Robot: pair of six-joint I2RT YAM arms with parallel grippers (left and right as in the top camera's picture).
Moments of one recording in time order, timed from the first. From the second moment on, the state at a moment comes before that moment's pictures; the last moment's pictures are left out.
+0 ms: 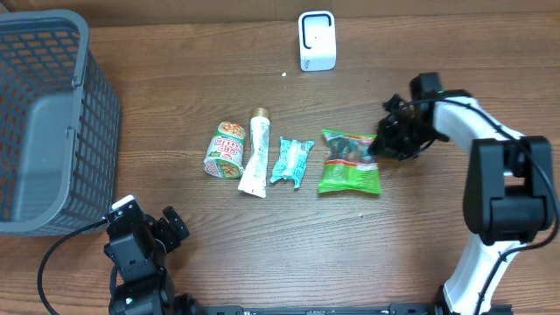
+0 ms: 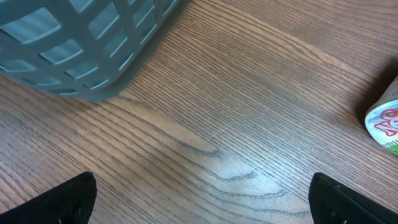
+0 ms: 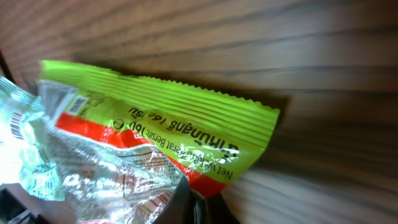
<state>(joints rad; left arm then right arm) 0.32 0.52 0.35 -0.64 -0.16 -0.21 0.03 2.06 1.37 -0.83 -0.55 0.11</state>
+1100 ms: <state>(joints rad) 0.32 0.52 0.35 -0.64 -0.16 -0.21 0.10 2.05 1.41 -0.81 -0.33 0.09</state>
